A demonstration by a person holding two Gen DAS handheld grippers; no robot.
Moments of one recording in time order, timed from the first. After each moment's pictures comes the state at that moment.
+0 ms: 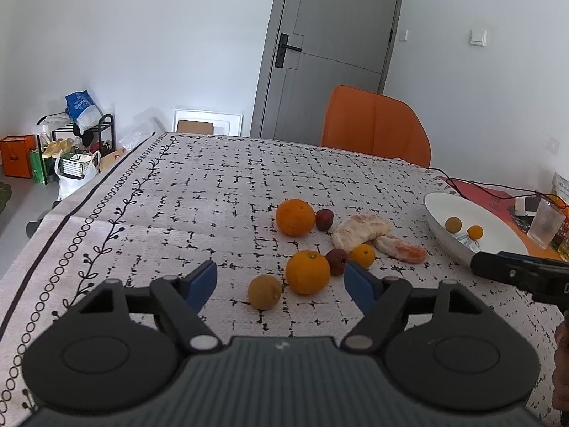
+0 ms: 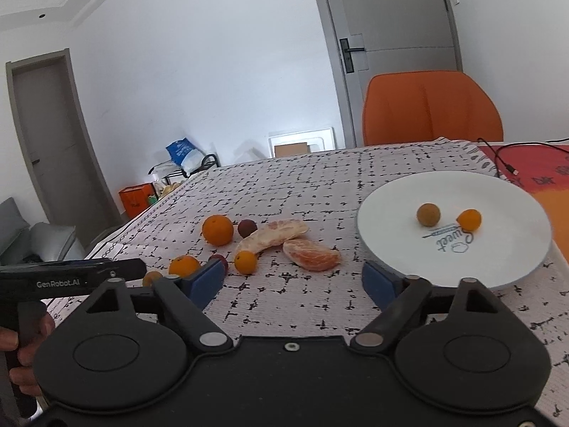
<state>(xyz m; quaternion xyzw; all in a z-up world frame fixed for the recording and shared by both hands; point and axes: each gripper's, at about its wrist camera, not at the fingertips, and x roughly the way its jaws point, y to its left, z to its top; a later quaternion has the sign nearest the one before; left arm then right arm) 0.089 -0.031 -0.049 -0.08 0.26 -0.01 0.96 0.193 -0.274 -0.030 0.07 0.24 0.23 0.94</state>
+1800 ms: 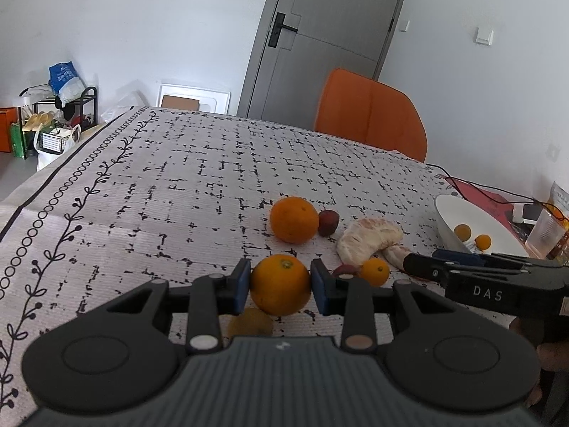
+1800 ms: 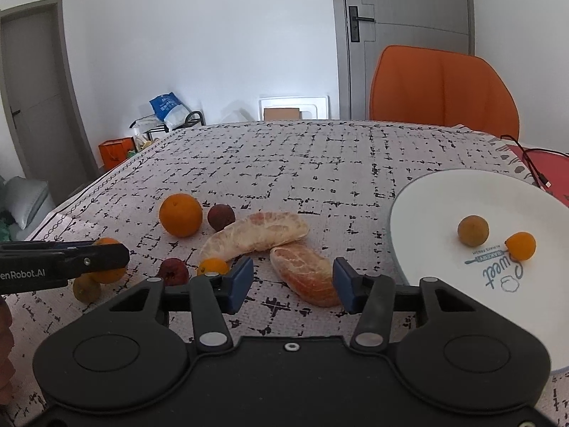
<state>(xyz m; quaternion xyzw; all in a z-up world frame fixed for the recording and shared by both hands) 0.142 -0.017 -0.066 -0.12 0.29 -0.04 0.95 0.266 -0.226 -0.051 0.00 0.29 0.21 0.93</state>
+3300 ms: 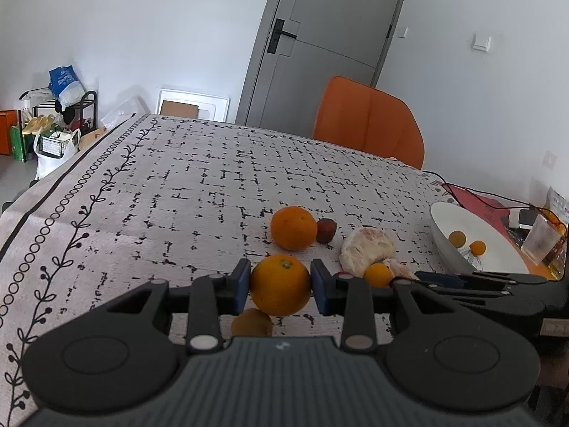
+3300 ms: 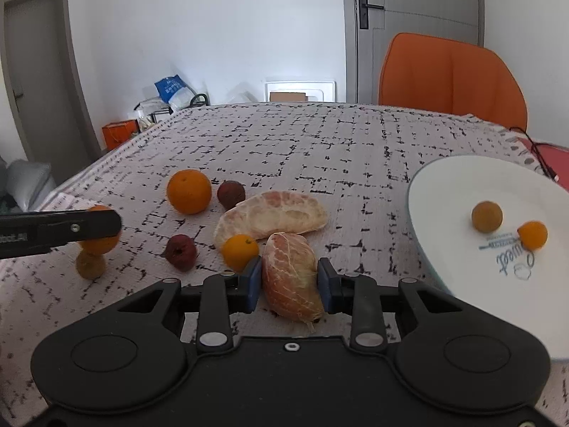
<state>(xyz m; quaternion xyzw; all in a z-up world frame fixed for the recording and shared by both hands) 0.137 -0.014 -0.057 -0.12 0.28 -0.04 0.95 0.263 -0.219 -0.057 -0.02 0.31 0.22 0.92</state>
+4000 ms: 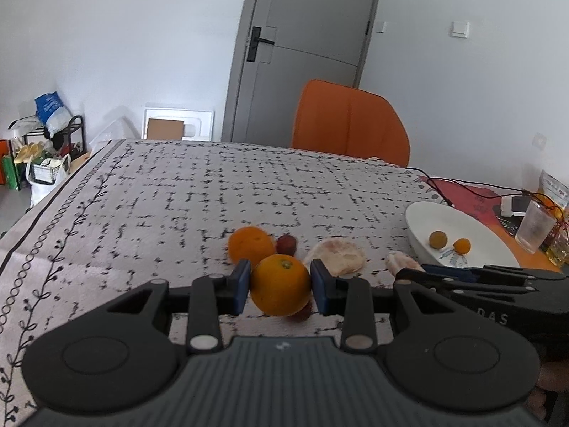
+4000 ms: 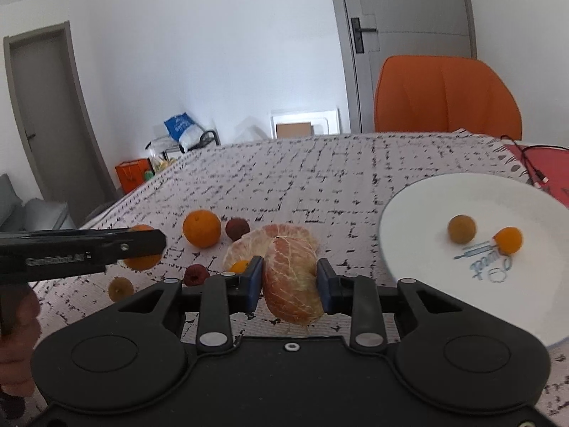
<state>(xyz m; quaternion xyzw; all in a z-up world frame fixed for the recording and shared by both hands) 0.144 -0.054 -0.037 -0.08 0.27 -0.06 0.96 0.243 -0.253 -0.034 0.03 0.27 0.24 0.93</state>
